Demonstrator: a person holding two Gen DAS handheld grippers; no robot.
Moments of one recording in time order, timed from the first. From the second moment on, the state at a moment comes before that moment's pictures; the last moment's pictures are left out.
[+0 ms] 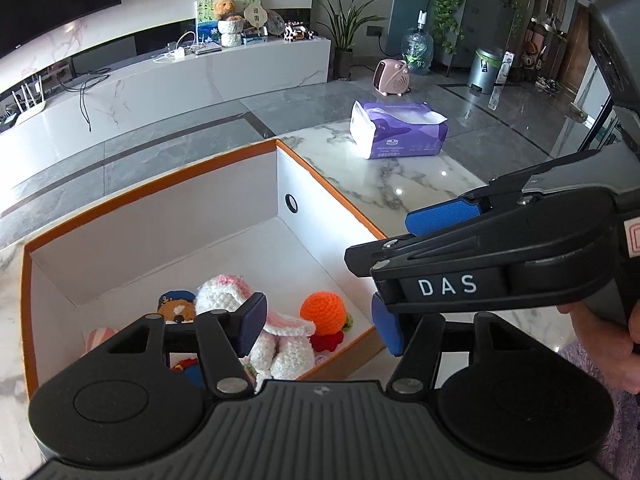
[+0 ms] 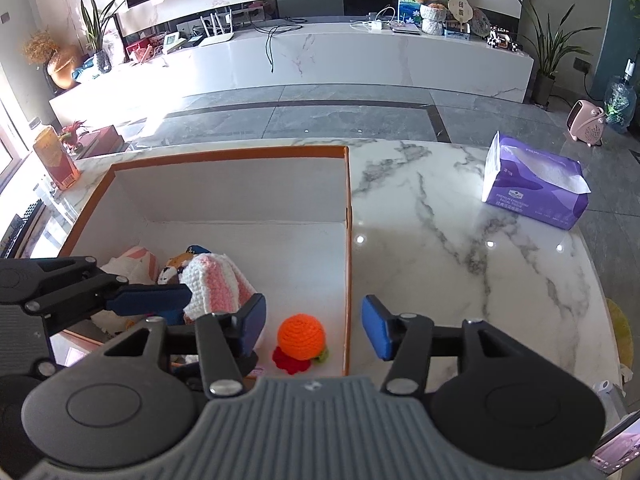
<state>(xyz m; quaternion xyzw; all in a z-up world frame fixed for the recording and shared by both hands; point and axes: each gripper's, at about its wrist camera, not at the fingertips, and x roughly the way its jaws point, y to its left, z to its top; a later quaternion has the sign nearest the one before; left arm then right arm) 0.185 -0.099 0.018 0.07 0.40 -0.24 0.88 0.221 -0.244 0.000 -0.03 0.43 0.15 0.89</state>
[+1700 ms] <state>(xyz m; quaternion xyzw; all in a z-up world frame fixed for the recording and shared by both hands) 0.081 0.015 -0.060 -0.13 0.52 -0.05 0.84 0.080 -0.187 -0.109 -0.02 0.49 0.22 0.85</state>
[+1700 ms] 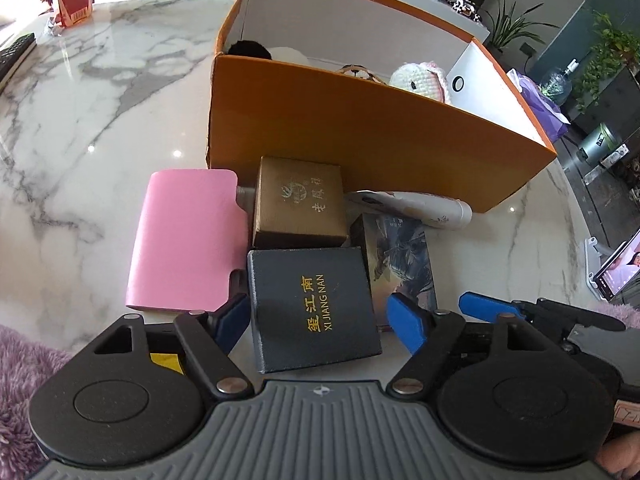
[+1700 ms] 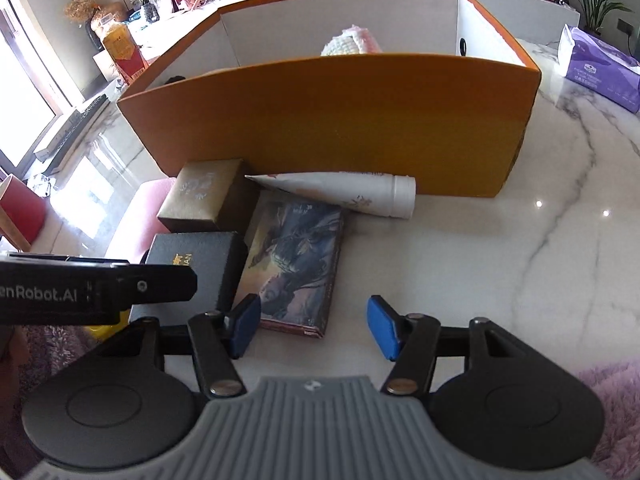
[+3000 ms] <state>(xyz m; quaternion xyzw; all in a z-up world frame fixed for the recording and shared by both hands) 0.090 0.031 -0.075 -0.14 0.57 -0.01 0.81 0.090 -0.163 -0.128 -0.09 0.49 0.21 0.84</state>
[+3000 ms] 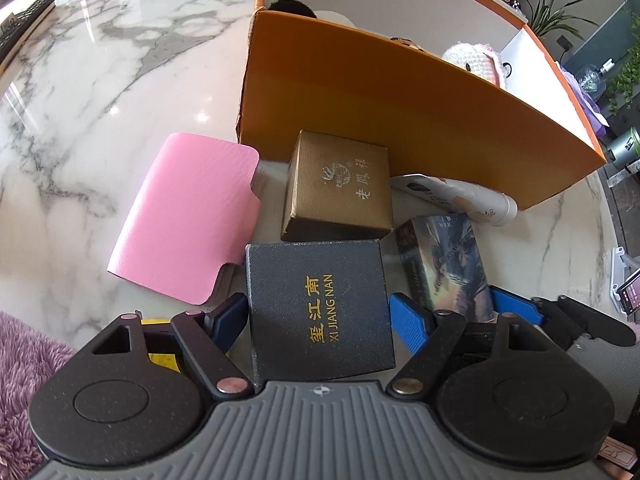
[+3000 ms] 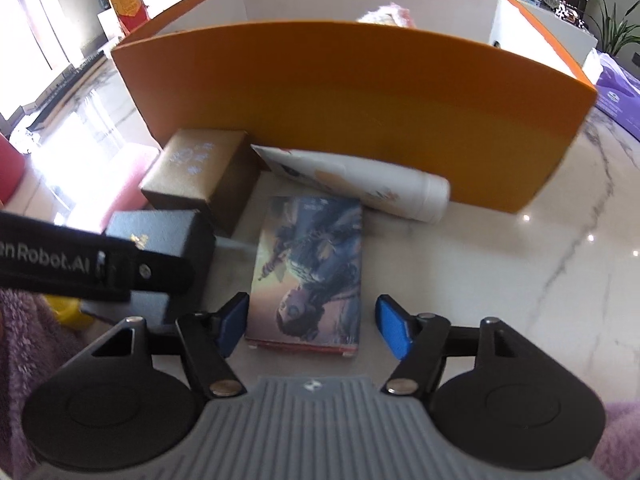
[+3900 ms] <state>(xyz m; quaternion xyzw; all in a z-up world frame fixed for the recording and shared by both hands) 0.088 0.024 -0.082 -0.10 0.58 -0.02 0.81 0.115 -0.190 -0.138 -0.10 0.51 0.18 0.83</state>
